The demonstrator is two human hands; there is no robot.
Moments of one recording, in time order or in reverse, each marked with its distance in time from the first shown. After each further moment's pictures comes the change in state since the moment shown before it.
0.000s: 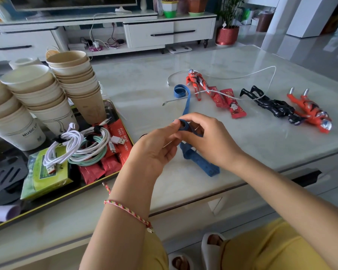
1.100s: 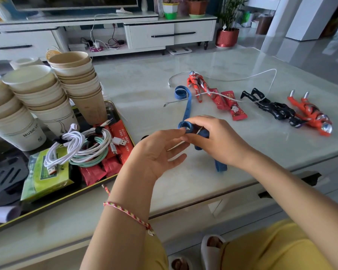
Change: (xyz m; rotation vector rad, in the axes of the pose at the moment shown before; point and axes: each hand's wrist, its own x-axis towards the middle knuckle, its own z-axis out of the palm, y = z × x) left_hand -0.004 0.003 -0.003 0.025 -0.126 -0.068; right_hand 0.004 -0.002 -0.015 -0.103 -0.128 -0.031
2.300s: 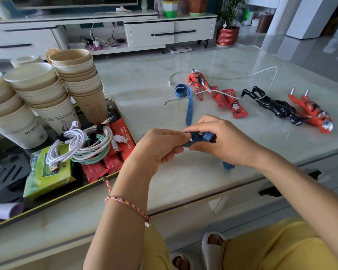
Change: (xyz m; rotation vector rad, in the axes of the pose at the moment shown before) left_hand 0.001 -0.001 -0.005 0.531 0.096 0.163; right_hand -0.008 0.004 -0.009 -0.113 -0.104 -0.033
